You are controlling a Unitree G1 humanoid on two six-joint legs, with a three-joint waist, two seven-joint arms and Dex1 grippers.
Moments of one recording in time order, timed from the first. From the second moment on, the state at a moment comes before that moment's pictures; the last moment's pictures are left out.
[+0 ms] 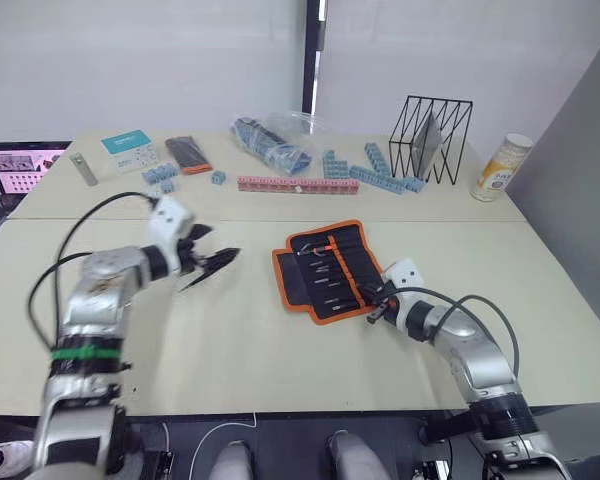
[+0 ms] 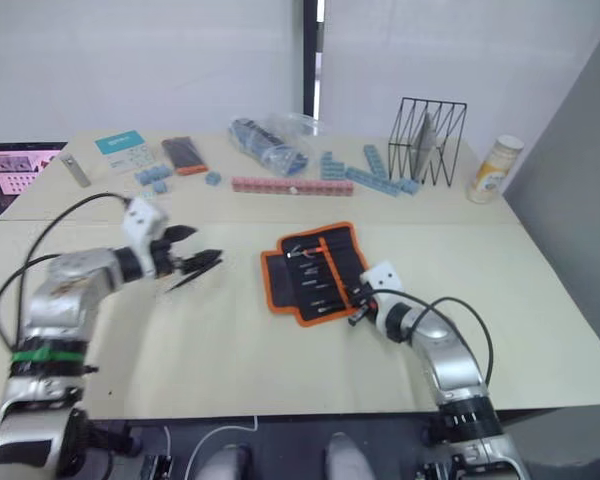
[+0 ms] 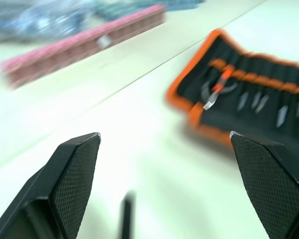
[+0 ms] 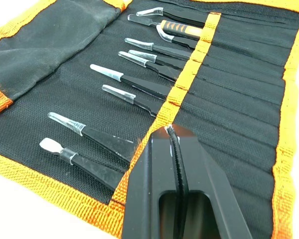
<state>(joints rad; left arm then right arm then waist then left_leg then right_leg) -0.54 0.61 0.21 0.21 -0.22 0.43 -0.92 -0.35 -0.39 0.08 0.11 0.16 0.32 0.64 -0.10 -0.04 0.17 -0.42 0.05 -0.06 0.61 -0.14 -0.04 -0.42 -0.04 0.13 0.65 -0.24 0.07</state>
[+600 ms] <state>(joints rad) 0.16 0.58 0.63 -0.13 -0.48 0.38 -0.84 -0.46 -0.35 0.11 0.27 0.12 0.24 0.70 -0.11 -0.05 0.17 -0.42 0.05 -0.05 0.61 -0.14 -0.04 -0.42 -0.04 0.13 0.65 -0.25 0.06</state>
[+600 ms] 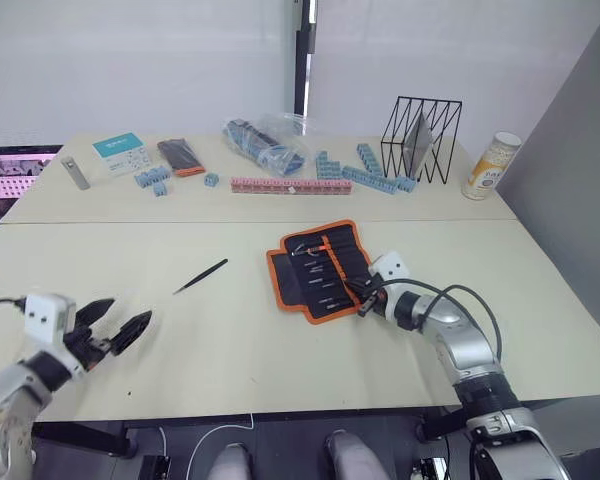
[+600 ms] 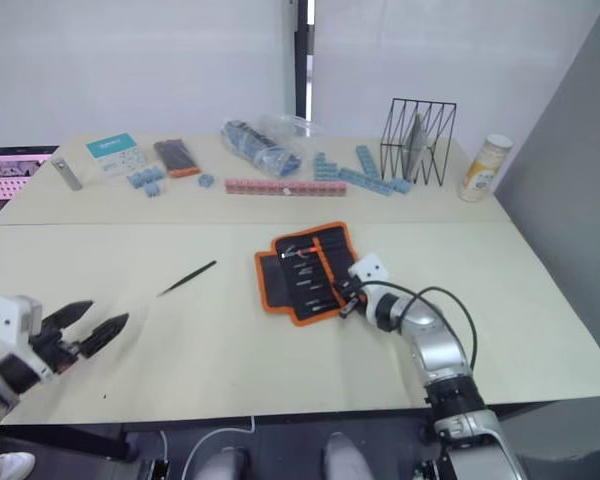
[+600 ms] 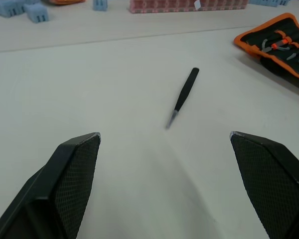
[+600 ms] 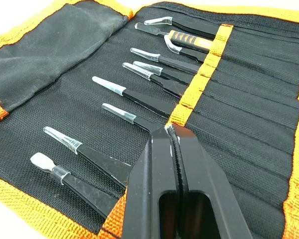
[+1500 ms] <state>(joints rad) 0.01 0.73 0.42 0.02 -0.49 0.33 -0.97 -0.43 -0.36 0.11 0.22 0.11 0.25 0.71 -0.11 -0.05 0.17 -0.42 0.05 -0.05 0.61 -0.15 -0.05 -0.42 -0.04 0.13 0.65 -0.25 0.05</state>
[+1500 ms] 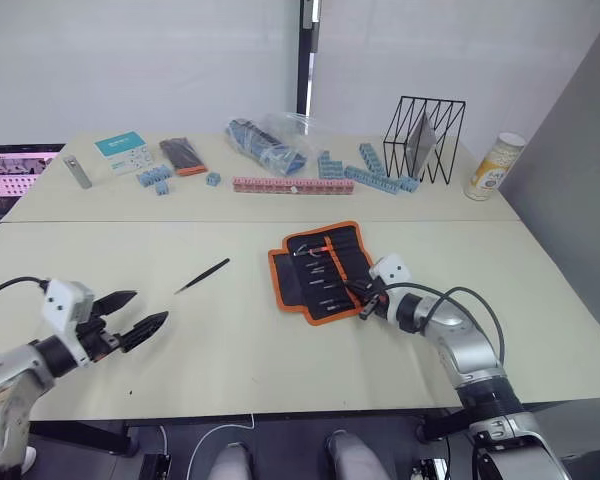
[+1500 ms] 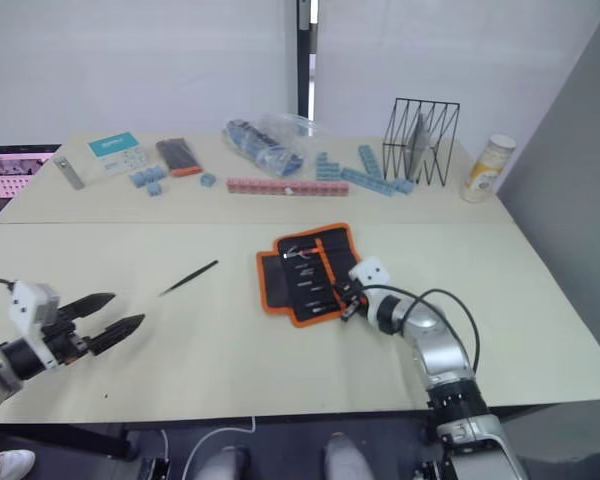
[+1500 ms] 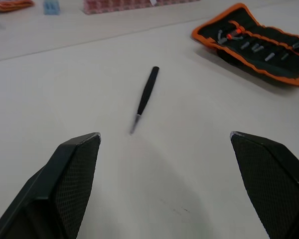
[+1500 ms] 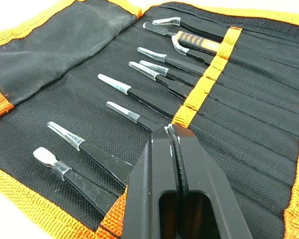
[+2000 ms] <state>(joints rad) -0.47 0.73 0.11 0.62 -0.22 0.08 -1.04 -0.37 -0.36 0.09 0.12 0.11 0.30 0.67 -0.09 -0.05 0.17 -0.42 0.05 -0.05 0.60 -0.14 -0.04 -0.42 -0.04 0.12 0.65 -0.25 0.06</state>
